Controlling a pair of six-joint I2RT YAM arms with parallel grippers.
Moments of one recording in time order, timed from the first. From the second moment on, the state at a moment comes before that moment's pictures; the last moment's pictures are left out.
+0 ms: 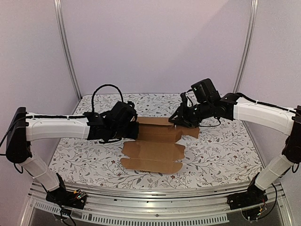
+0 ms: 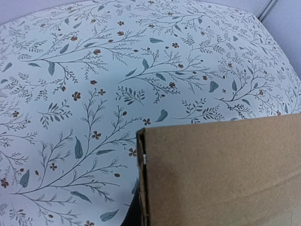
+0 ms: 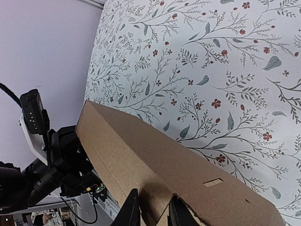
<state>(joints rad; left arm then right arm) -0.95 1.57 1.06 -0.28 -0.40 -0.60 0.76 1.56 1.27 -0.42 -0.29 0.87</state>
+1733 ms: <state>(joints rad) -0.91 1.57 0.88 -0.01 -0.09 -0.80 0.64 1.24 0.18 0.84 -0.35 1.24</state>
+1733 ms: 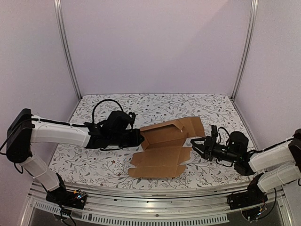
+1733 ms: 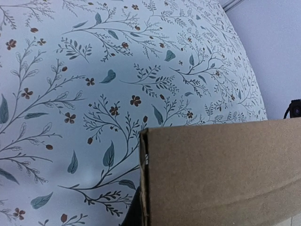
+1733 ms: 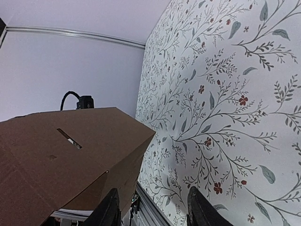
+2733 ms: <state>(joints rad) -0.83 1.70 0.82 0.25 0.03 -0.89 0.63 1.58 0.29 1.34 -0.54 1.39</state>
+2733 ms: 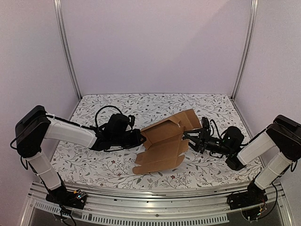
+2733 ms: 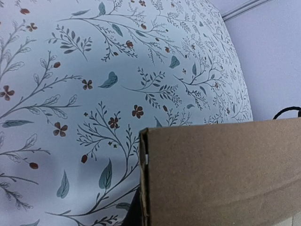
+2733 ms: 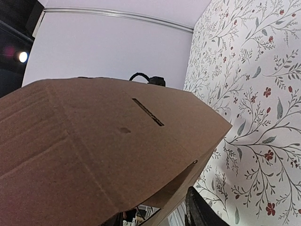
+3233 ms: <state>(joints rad) -0.83 1.70 0.81 0.28 0.06 -0.89 0.63 1.66 0.33 1.34 -0.53 1.40</state>
